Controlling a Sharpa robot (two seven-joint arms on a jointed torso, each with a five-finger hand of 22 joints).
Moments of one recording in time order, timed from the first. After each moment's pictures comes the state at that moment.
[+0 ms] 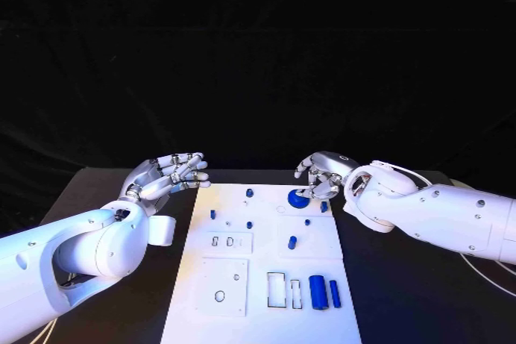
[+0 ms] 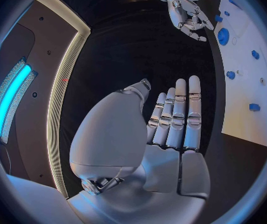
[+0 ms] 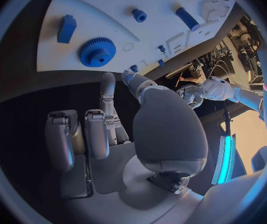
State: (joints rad) left arm 1.23 -0.93 -0.02 1.70 0.07 -0.44 0.45; left_hand 1.48 -0.16 0.37 0.27 0.06 0.79 0.21 0.28 0.18 1.01 0.16 0.13 0.07 1.03 0.11 0.41 0.33 0.17 0.94 0.21 0.53 0.26; right arm 1.32 -0.85 -0.11 1.45 -1.39 -0.38 -0.15; right_hand 1.25 -0.26 0.43 0.11 0.22 0.83 0.15 0.24 0.39 1.33 0.06 0.50 0.49 1.46 -0.01 1.47 1.31 0.03 1.47 0.11 1.52 1.31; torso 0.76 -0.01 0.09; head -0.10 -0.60
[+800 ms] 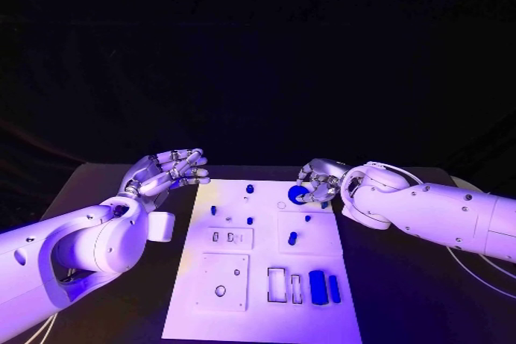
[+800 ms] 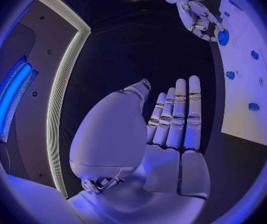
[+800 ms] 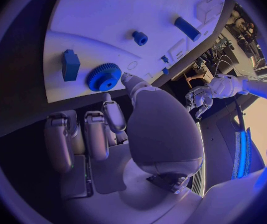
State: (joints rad) left arm 1.23 -0.93 -0.02 1.70 0.07 -0.43 0.44; left_hand 1.48 -0.16 0.37 0.27 0.06 0.79 0.21 0.28 0.18 1.01 0.16 0.13 0.07 1.03 0.11 0.41 0.33 0.17 0.94 0.21 0.53 0.26; right arm 1.30 -0.81 -0.11 1.38 -1.29 -0.26 -0.21; right_hand 1.32 -0.20 0.29 0.20 0.26 0.72 0.17 0.36 0.48 1.33 0.08 1.30 1.27 1.46 0.01 1.52 1.31 0.01 1.46 0.12 1.55 1.31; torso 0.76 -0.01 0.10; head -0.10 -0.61
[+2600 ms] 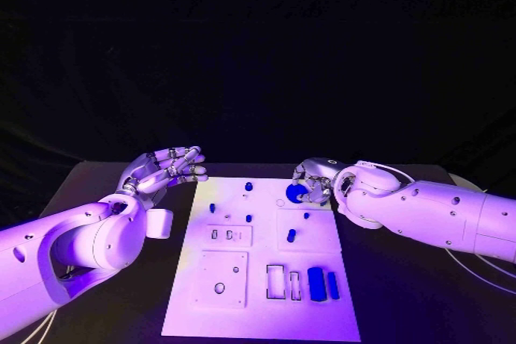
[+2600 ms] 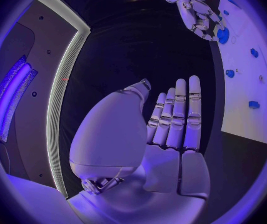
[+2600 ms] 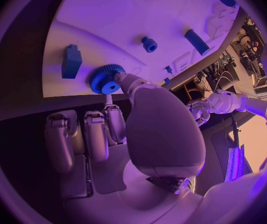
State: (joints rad) left arm 1.23 -0.93 -0.02 1.68 0.06 -0.43 0.44; left_hand 1.48 -0.16 0.37 0.27 0.06 0.79 0.21 0.28 0.18 1.01 0.16 0.13 0.07 1.03 0.11 0.41 0.33 0.17 0.94 0.21 0.54 0.26; right arm 1.28 -0.79 -0.11 1.38 -1.45 -0.27 -0.22; right_hand 1.40 -0.20 0.46 0.17 0.29 0.80 0.16 0.41 0.47 1.39 0.07 1.39 1.31 1.46 0.01 1.54 1.31 0.01 1.46 0.12 1.57 1.31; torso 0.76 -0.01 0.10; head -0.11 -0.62
